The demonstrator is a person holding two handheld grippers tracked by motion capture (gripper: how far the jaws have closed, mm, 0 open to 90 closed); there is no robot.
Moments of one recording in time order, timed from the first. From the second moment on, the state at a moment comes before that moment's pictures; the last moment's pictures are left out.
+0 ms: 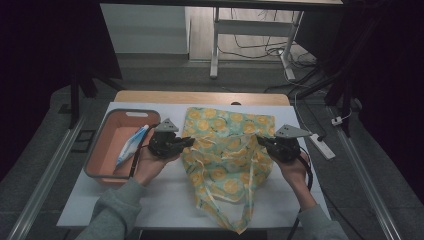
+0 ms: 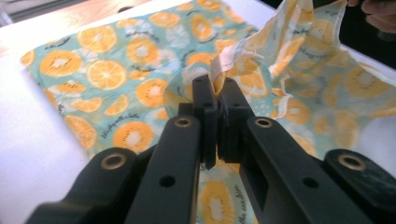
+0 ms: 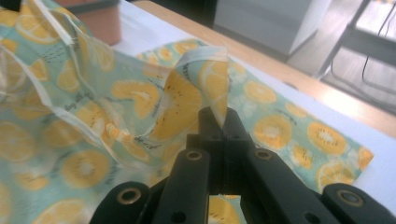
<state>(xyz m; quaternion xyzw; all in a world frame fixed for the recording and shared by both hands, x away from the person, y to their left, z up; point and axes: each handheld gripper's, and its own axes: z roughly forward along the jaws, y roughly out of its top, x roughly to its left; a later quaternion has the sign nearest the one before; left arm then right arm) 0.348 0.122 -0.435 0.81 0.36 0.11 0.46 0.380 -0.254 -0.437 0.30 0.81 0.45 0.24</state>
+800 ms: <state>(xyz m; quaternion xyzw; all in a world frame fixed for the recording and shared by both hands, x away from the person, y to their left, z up) 0.383 0.063 -0.473 0.83 0.38 0.09 0.40 0.410 -0.265 -0.502 0.36 0.85 0.35 0.18</state>
